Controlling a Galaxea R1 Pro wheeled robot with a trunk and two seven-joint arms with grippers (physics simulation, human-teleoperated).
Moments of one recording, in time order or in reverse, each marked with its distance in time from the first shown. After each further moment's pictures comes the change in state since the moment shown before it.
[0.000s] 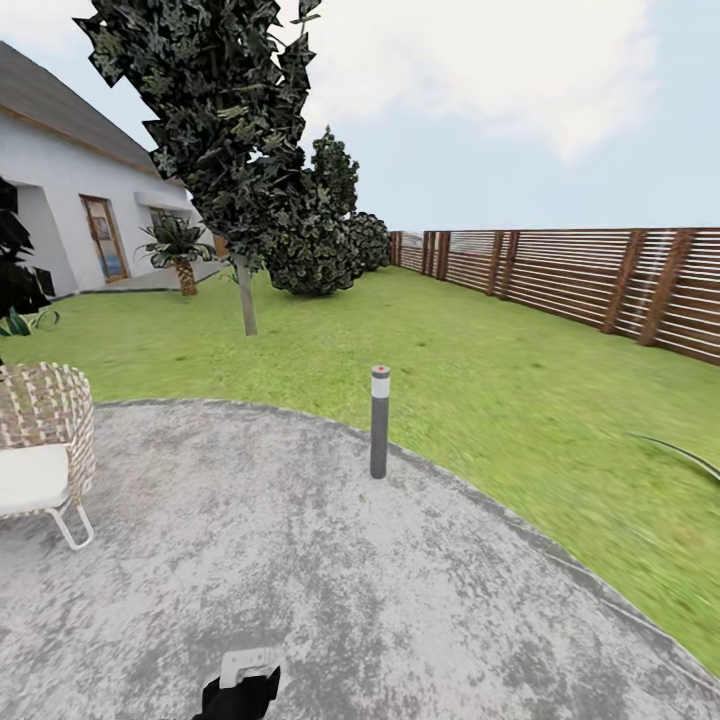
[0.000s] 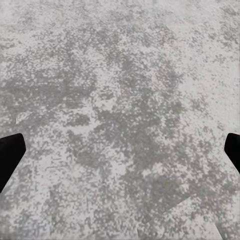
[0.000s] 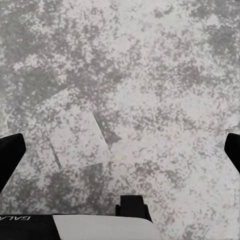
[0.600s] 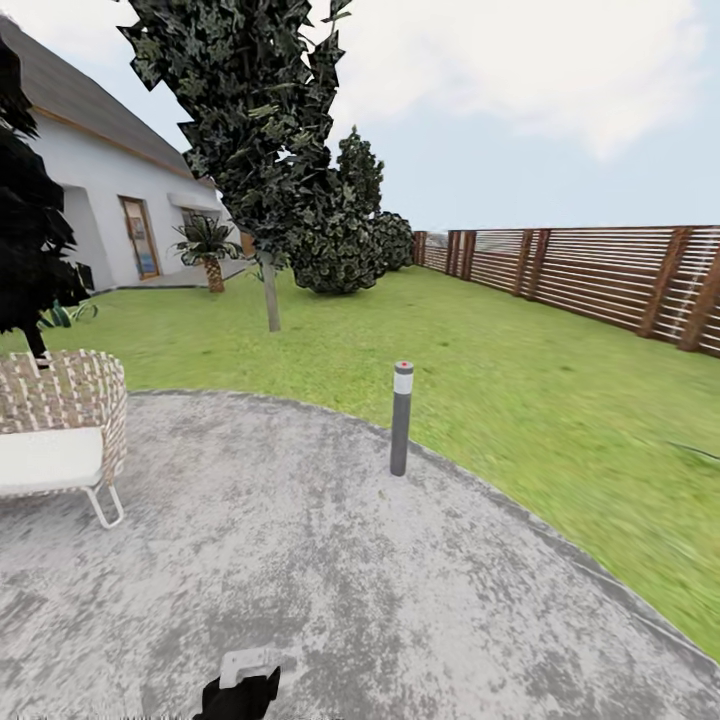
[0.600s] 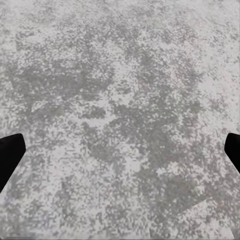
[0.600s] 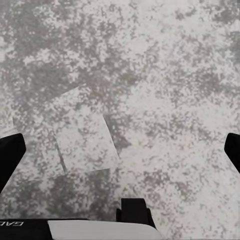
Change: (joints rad) left arm 0.000 0.000 0.000 0.000 0.000 0.000 0.000; right arm 0.000 0.003 0.000 0.002 0.004 -0.001 0.000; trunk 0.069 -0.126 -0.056
